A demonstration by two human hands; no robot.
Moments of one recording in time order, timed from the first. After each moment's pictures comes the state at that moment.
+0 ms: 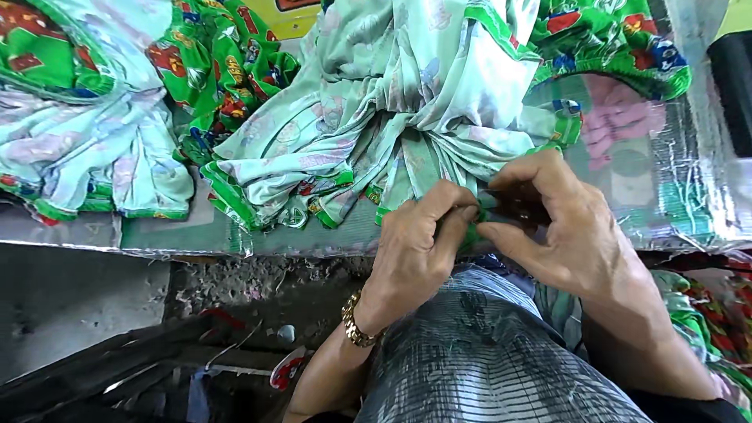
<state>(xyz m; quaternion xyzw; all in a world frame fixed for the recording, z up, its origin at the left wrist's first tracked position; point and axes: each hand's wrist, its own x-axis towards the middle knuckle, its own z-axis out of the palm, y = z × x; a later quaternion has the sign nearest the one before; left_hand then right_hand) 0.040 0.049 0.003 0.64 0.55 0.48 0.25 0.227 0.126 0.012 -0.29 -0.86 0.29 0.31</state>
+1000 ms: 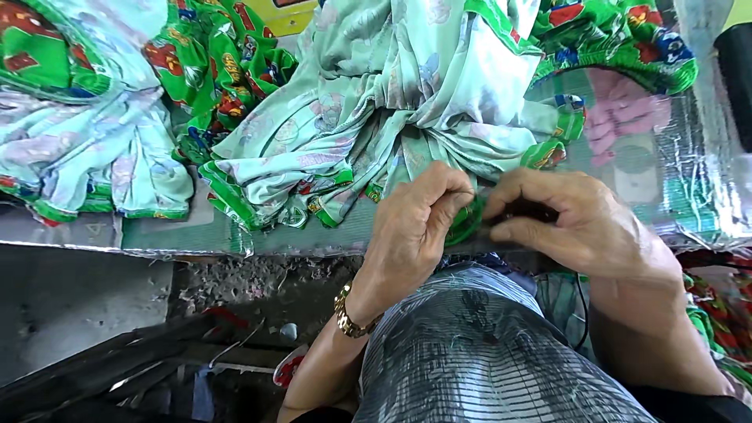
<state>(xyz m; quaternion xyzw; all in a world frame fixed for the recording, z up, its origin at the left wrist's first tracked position) 0.028 0.060 0.009 0.67 0.52 0.48 0.20 0.237 0.151 0.006 -0.14 -0.84 0.46 0.27</state>
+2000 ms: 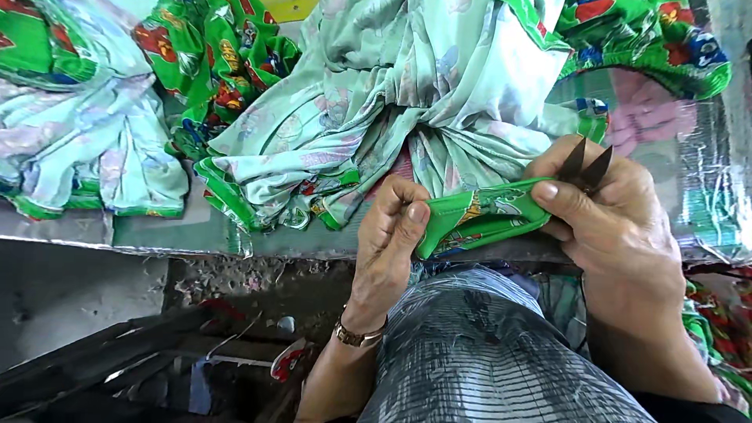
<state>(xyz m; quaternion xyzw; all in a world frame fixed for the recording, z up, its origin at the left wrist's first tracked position) 0.020 0.040 -0.015 0.46 0.44 0.65 0.42 0.226 0.147 -0.002 -0.23 -0.65 0.62 0.38</state>
